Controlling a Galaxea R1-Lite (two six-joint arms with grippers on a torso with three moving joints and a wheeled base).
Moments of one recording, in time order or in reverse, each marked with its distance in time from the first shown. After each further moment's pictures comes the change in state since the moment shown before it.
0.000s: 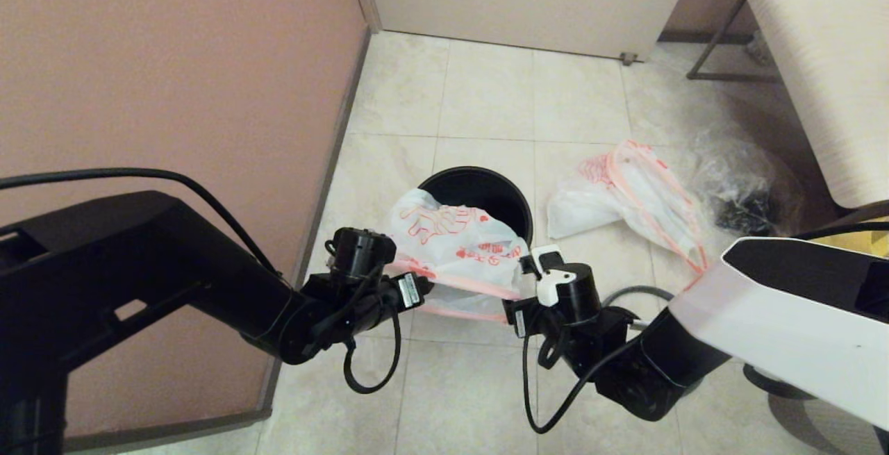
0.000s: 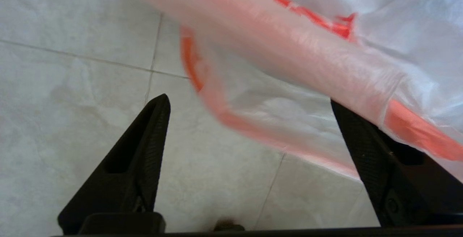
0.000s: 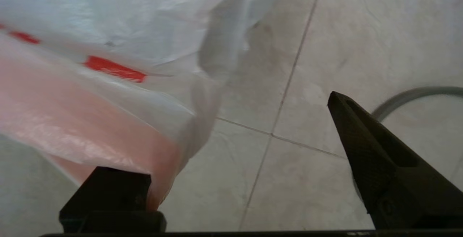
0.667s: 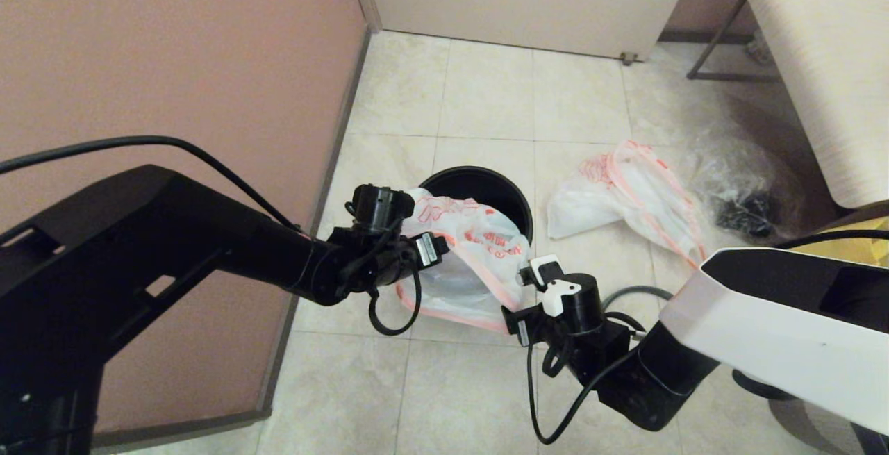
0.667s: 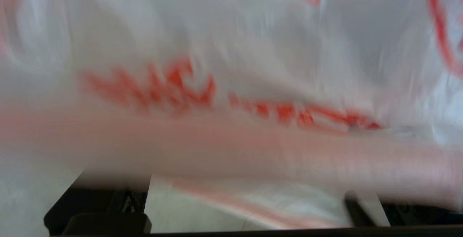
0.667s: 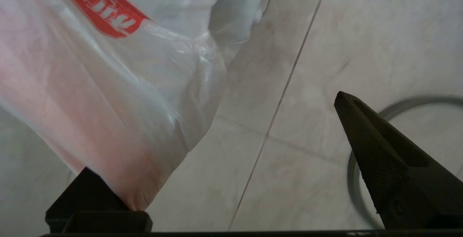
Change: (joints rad) left arm -0.006 0.057 -0.350 0.239 -0.022 0.001; right arm -0.024 0.049 0.030 -0.094 0.039 -0.074
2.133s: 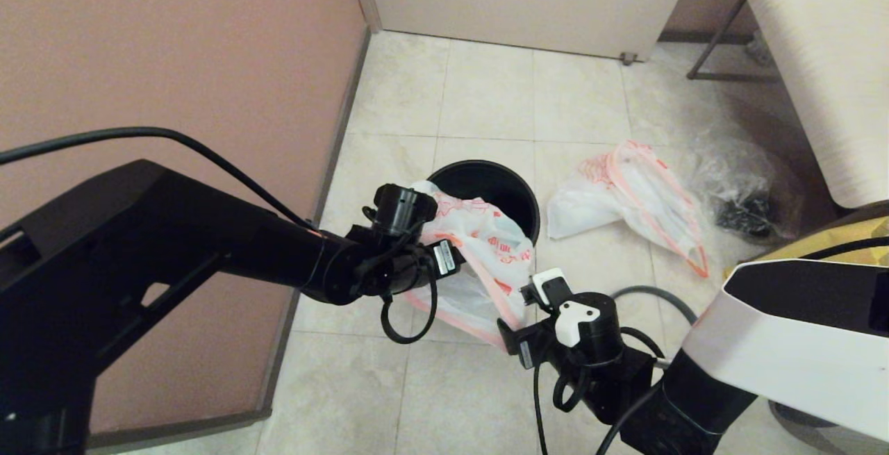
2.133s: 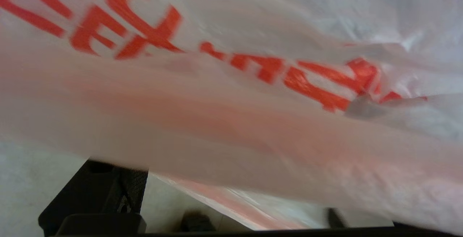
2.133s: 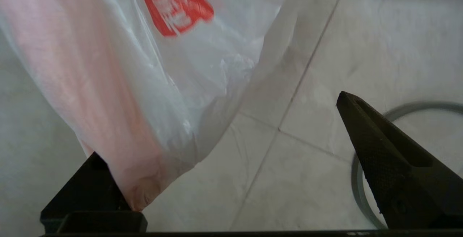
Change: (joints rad) left arm -0.076 -0.028 -0.010 0.127 0.001 -0.055; right arm 0.072 -0.090 0.201 -0.158 0.000 -0.024
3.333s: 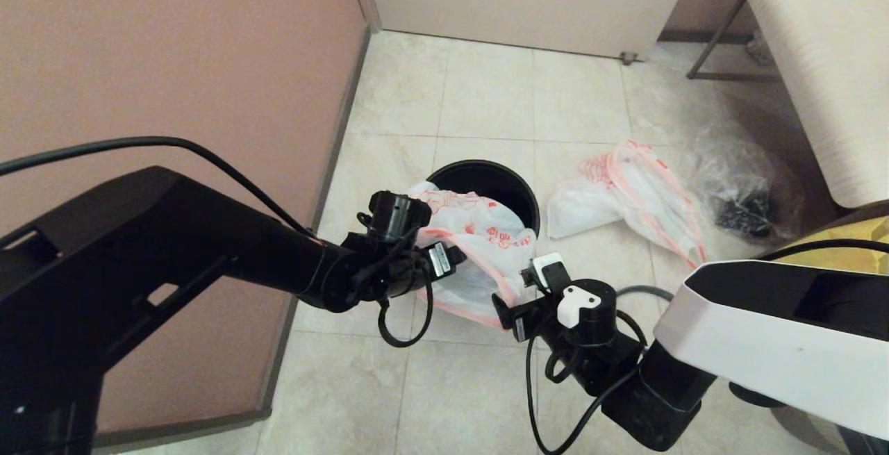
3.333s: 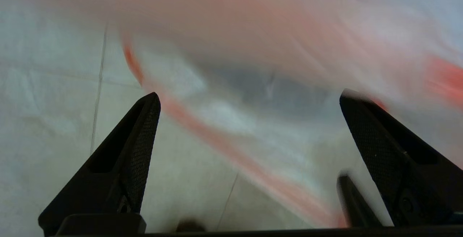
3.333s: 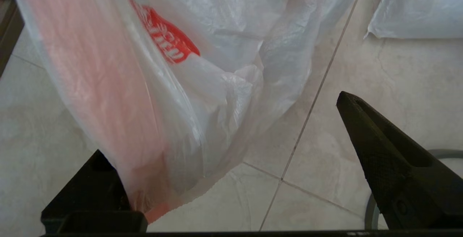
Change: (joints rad) left arm 0.021 0.019 0.026 -0.075 -0.003 -0.023; right arm -0.063 0.115 -0.117 -0.152 0.074 -0.043
